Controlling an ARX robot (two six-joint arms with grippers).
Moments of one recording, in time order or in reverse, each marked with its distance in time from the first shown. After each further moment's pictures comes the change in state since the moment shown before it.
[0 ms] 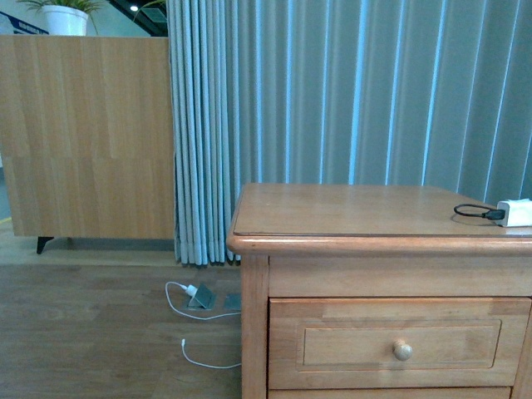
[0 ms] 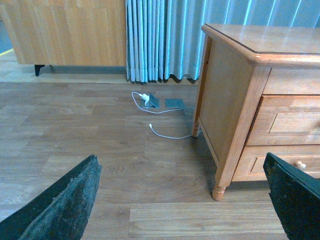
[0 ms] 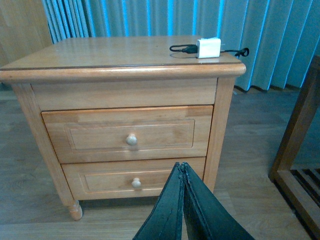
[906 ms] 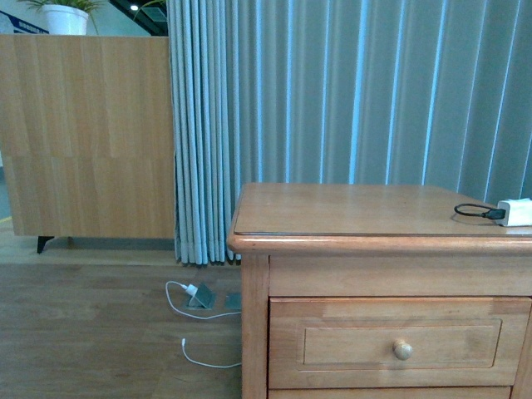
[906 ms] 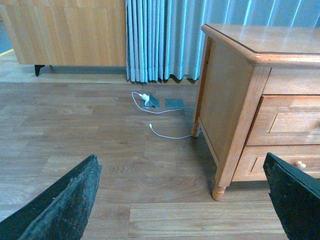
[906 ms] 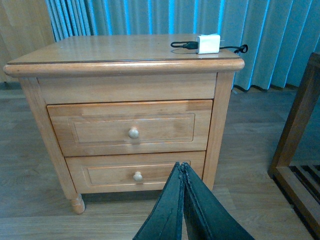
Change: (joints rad) left arm 0.000 0.000 0.000 -0.001 0.000 0.000; right arm 0.001 -0.310 -0.013 -0.299 0.000 0.000
